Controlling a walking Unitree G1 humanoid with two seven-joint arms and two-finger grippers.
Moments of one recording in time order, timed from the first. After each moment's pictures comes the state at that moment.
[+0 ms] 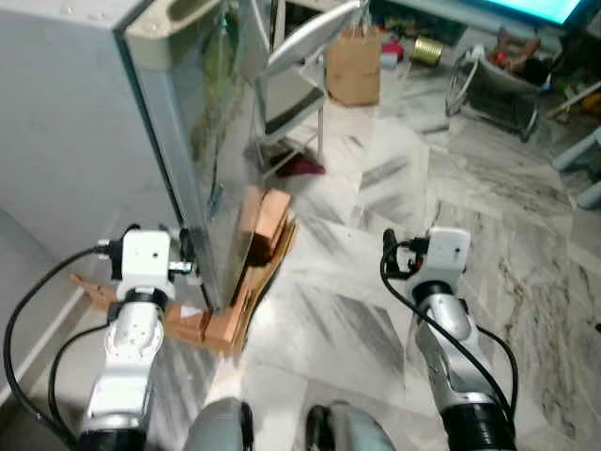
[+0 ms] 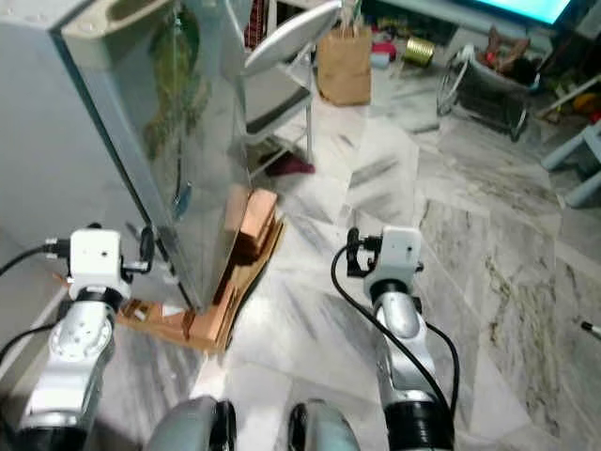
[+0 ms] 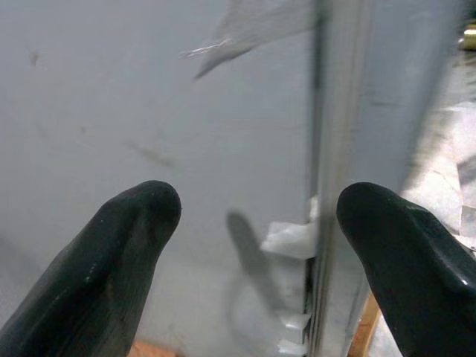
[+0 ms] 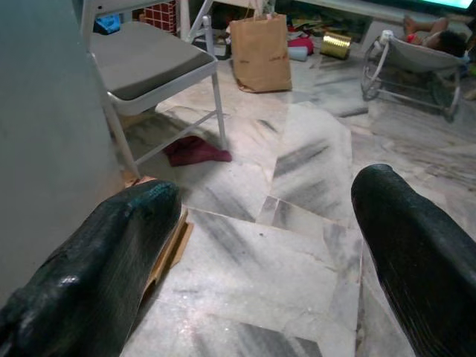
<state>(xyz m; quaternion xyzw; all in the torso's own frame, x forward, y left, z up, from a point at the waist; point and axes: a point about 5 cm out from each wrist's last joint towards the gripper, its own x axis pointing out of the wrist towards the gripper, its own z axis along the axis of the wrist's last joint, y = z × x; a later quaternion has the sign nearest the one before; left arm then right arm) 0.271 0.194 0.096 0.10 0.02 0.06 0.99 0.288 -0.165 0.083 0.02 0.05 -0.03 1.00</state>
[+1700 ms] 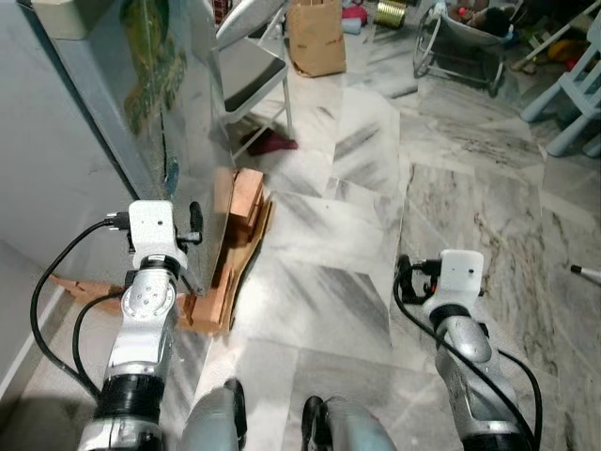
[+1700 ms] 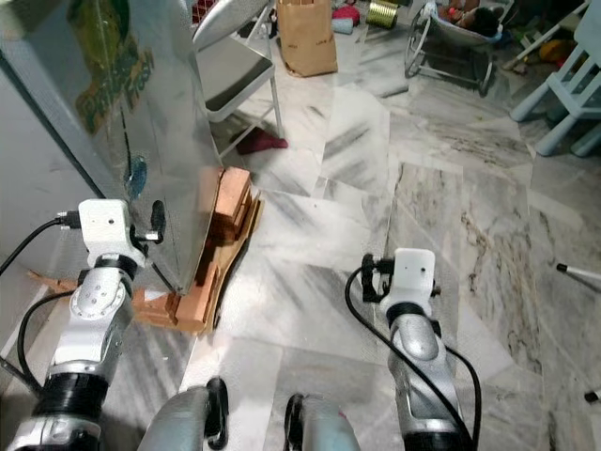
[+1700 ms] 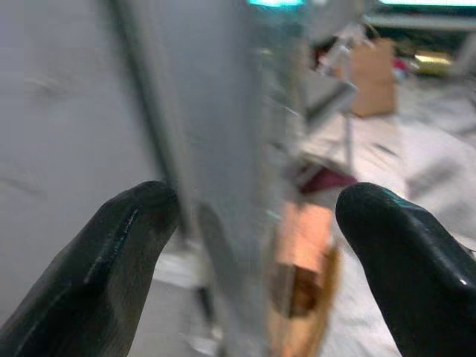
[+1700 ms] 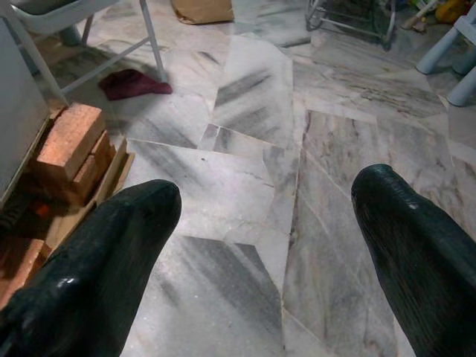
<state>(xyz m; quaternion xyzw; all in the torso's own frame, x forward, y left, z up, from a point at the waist) 0.317 0.201 0.114 0.05 -0.01 0.09 0.99 0.263 -0.183 0.070 -0.01 0.11 -0.05 0.99</state>
